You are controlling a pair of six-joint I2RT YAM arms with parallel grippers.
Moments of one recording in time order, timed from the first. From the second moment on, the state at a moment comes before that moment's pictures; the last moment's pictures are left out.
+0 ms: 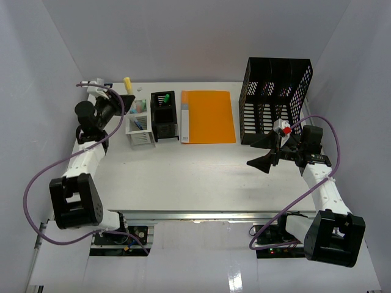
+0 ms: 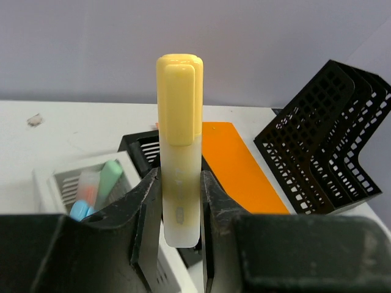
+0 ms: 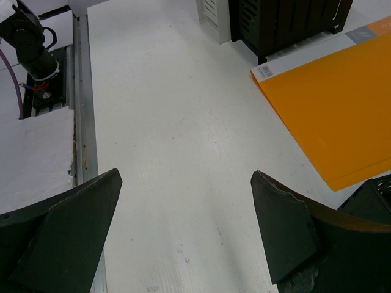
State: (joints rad) left arm 0.15 1.41 0.92 0.58 0.61 -0.44; right arm -0.12 1.08 0.69 -0.30 -1.41 -0.54
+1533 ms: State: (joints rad) left arm 0.07 1.83 1.00 0.77 0.40 -0.12; right arm -0.12 1.08 0.69 -0.30 -1.41 -0.56
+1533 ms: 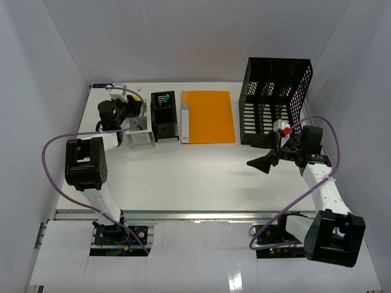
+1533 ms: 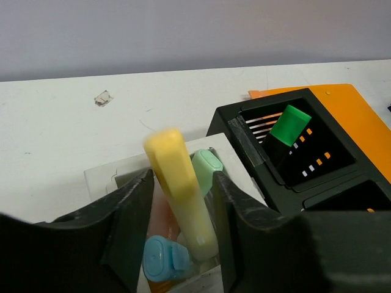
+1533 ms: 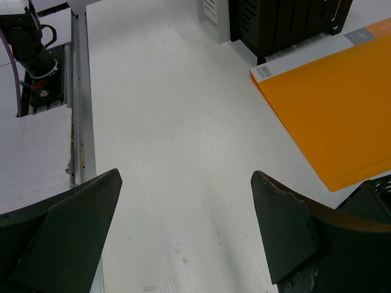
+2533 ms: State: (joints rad) left arm 0.07 1.01 0.79 0.35 0.57 -0.36; right arm 0.23 1.13 0.70 -0.34 -0.88 -0.65
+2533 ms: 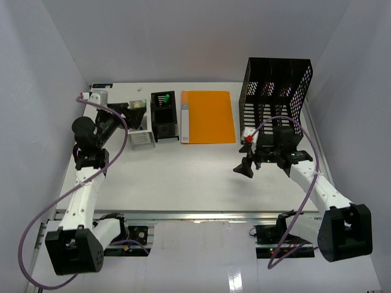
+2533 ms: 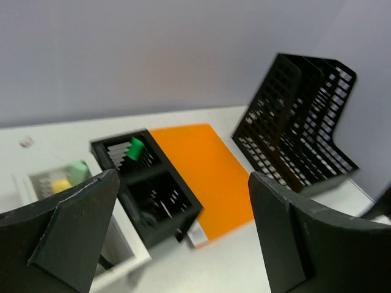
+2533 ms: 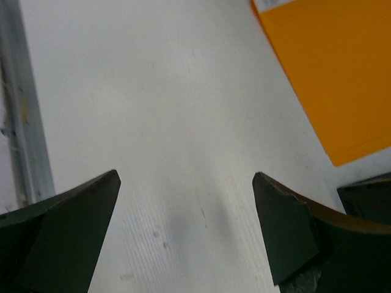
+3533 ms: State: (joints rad) left arm 0.08 0.54 0.52 -0.12 0.57 -0.33; right arm 0.88 1.88 0.87 0.70 -0.03 -0.91
